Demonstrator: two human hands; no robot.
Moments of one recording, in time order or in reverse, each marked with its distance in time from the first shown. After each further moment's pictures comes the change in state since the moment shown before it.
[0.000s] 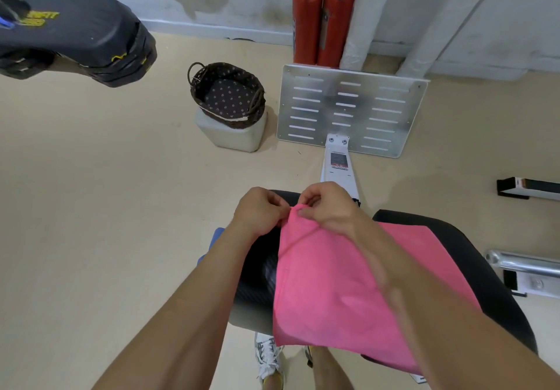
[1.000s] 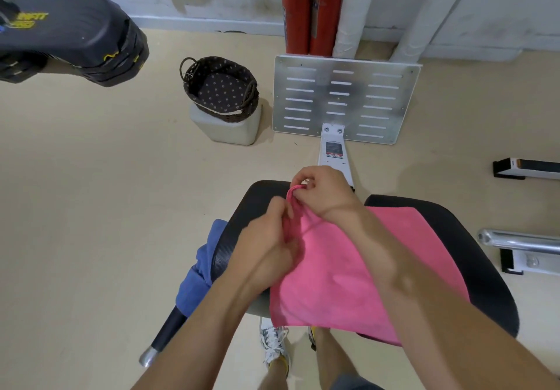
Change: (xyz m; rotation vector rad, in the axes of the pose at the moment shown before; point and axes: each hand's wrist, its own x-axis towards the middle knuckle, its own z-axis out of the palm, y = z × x) left_hand -0.103 0.022 0.013 0.250 0.003 0.311; right_hand -0.021 -0.017 -0.008 -0.081 0.170 -0.045
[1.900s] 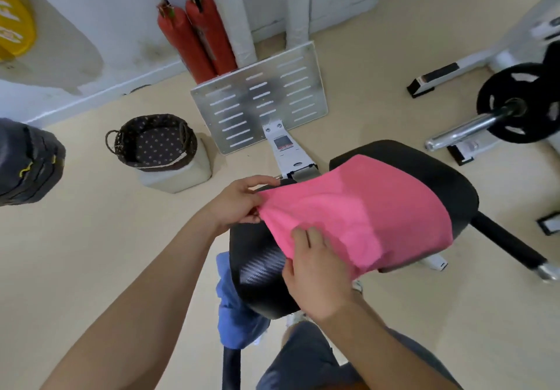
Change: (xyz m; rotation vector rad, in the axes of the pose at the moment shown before) left_hand 0.099 -0.019 -0.049 -0.226 -0.620 -0.096; right_hand -0.143 -0.048 0.100 -0.419 0.444 0.332
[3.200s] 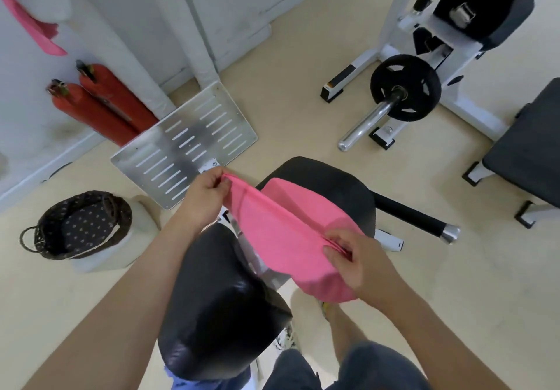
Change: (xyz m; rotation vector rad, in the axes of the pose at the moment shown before) left_hand 0.060 0.103 0.093 0.357 0.136 0.442; right_hand -0.028 0.179 -0.064 0.733 0.067 0.316
